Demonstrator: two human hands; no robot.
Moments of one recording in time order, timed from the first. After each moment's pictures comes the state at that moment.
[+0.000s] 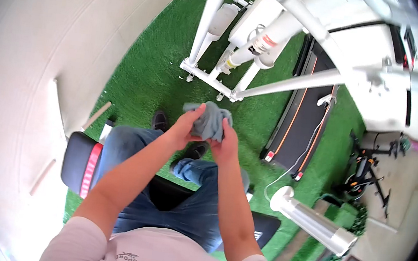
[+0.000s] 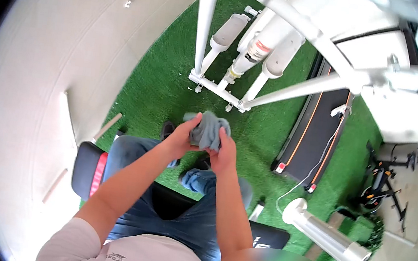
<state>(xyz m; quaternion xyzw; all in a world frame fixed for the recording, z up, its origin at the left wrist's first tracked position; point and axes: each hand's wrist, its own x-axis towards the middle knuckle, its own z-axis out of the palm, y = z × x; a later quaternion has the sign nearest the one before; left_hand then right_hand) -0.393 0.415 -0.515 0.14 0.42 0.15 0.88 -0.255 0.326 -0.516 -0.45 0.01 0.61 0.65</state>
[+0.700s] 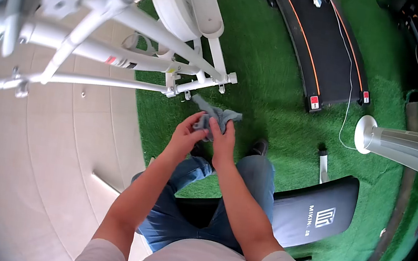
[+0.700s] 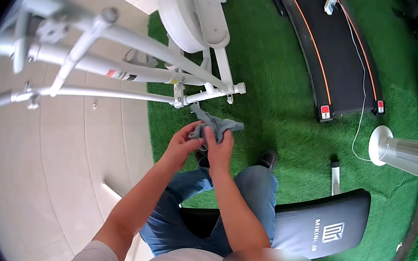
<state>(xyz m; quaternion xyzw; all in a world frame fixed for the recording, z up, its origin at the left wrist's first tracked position) -0.267 0.371 -0.506 0.59 0.37 0.01 0.72 -0.207 0.272 -0.567 -0.54 0.14 0.30 0.77</state>
